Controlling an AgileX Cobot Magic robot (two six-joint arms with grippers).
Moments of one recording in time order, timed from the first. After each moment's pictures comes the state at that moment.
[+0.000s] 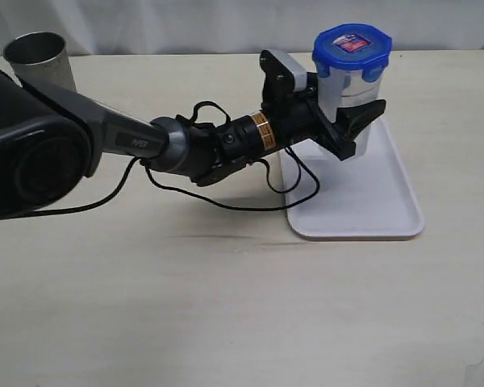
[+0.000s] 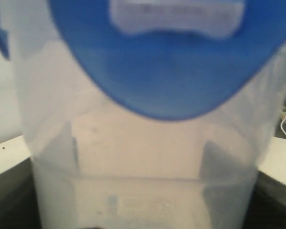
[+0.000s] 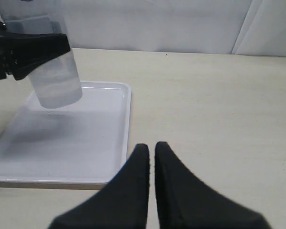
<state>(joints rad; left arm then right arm) -0.71 2.50 -1.58 0.55 -1.04 -0.46 -0.03 0.00 0.00 -0.08 0.35 -0.01</state>
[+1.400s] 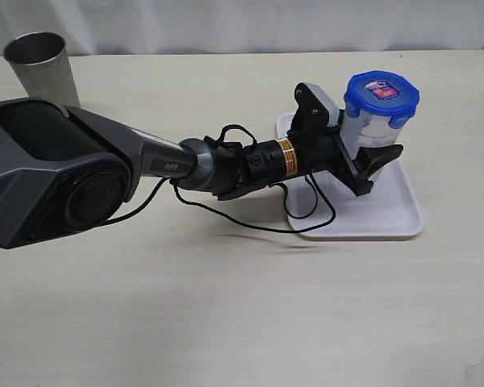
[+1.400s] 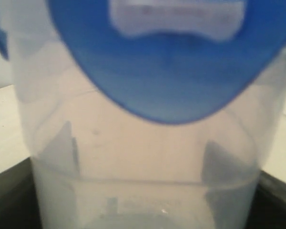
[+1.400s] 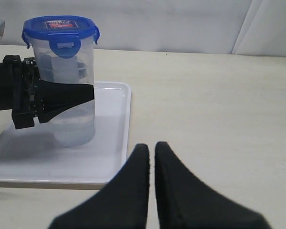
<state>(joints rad) -0.75 2.61 -1.70 0.65 -0.93 -0.49 -0.03 0.00 0.00 -0.08 0.35 -0.01</state>
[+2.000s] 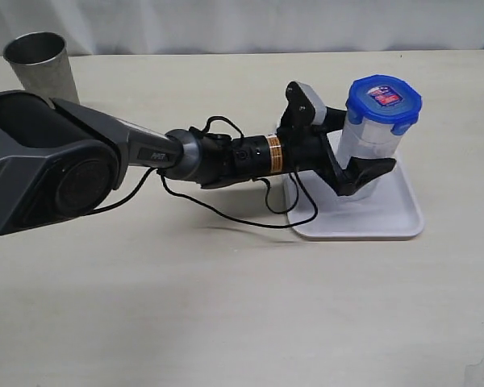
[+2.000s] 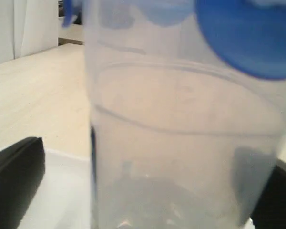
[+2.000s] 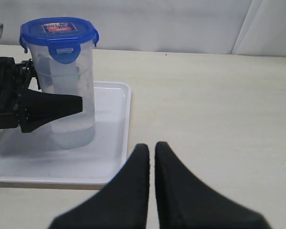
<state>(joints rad) -0.69 2.61 -1.70 0.84 -0.95 -0.62 -0.03 0.00 0.00 -0.08 0.35 -0.01</state>
